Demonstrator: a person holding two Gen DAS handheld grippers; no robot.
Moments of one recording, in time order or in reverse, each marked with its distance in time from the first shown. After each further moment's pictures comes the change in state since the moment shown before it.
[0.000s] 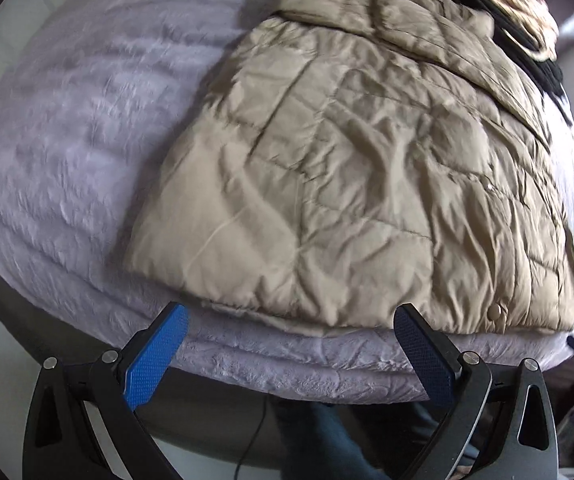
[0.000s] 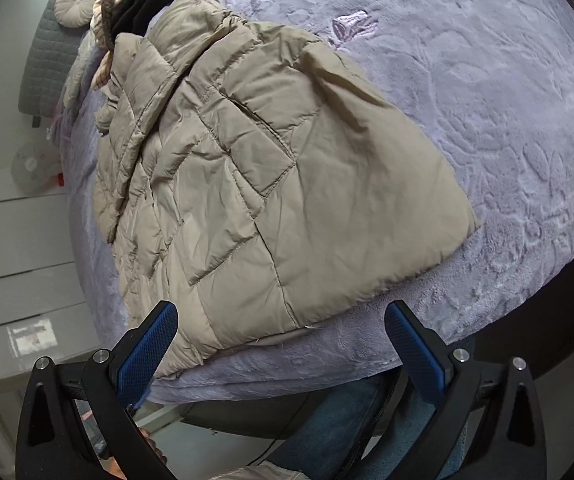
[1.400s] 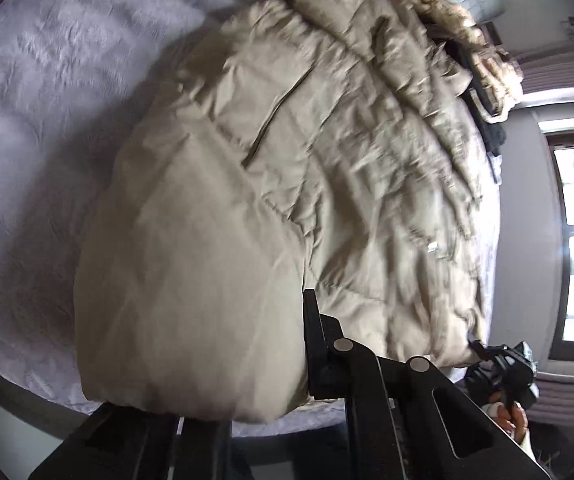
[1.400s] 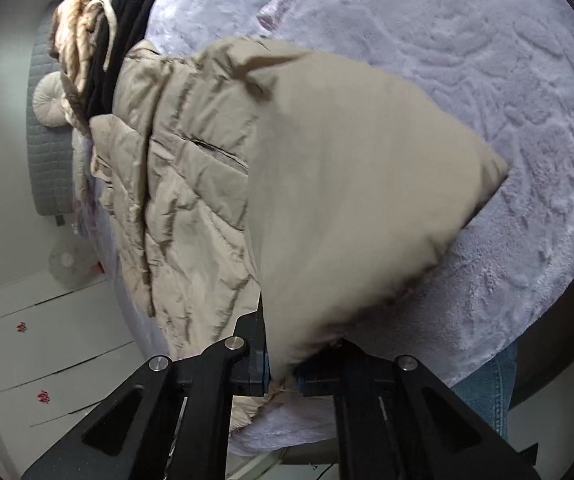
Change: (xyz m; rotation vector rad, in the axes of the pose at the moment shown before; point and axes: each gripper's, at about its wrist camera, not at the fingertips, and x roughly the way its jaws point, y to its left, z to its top) left arm 0.042 0.050 0.050 -0.125 0.050 -0.481; right arm 0.032 -0.032 -0.006 0.294 -0.131 0.198
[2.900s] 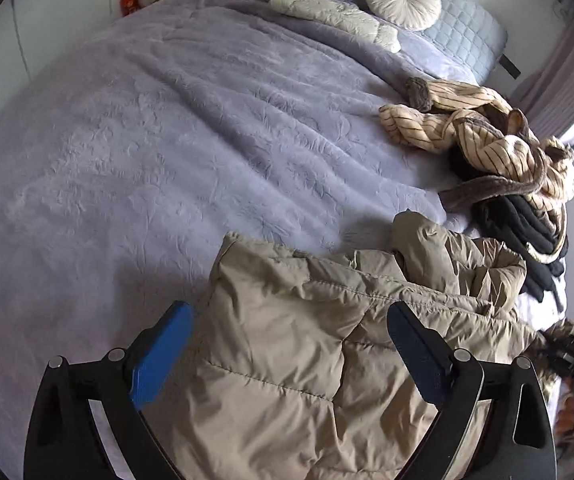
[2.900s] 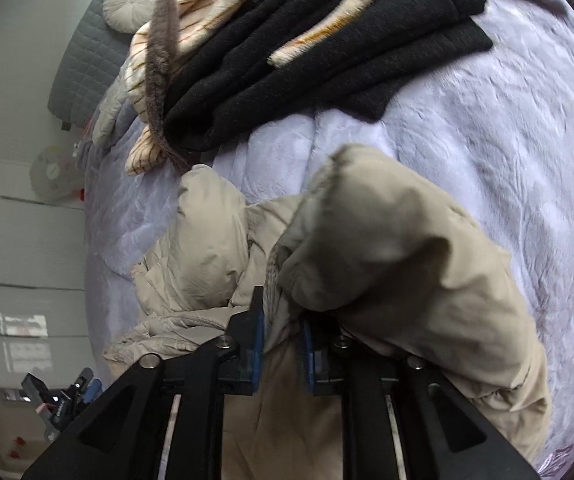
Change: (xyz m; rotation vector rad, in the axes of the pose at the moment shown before) left arm 0.011 -0.136 0.340 0.201 -0.363 0.341; right arm 0.168 0.334 0.235 -0.553 0.025 -0.129
